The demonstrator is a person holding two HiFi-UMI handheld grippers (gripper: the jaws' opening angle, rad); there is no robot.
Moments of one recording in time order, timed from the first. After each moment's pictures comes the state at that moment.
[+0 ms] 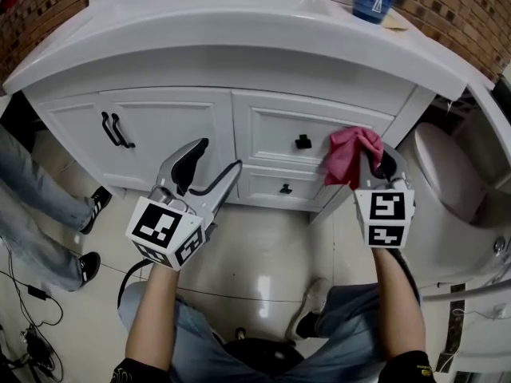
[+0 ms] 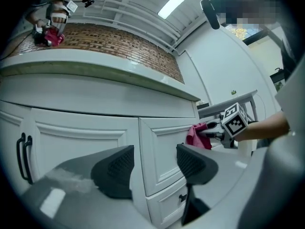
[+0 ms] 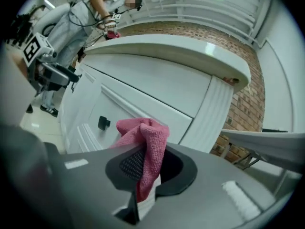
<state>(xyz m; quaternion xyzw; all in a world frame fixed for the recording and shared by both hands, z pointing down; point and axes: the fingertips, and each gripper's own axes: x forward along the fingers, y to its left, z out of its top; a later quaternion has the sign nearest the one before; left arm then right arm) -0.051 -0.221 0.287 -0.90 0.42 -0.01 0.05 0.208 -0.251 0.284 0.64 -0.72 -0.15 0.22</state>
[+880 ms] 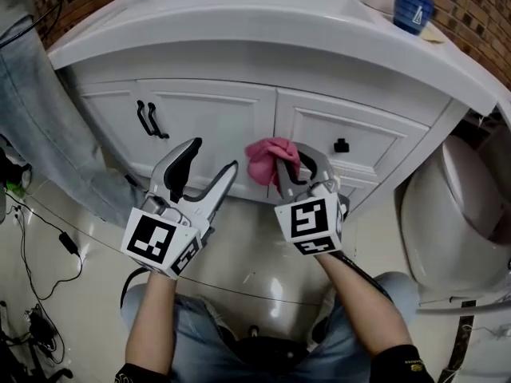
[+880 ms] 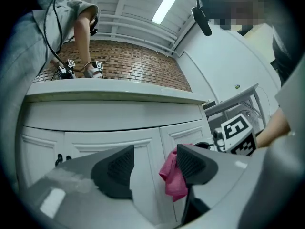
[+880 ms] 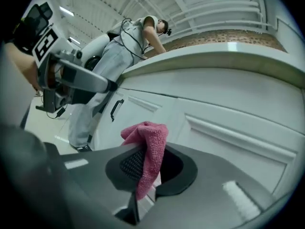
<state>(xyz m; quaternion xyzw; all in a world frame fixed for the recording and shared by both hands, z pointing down) -0.121 -0.194 0.265 -0.87 0.48 -0.01 0.10 -0.031 -0.251 0.320 0.46 -0.86 -0.18 0.15</state>
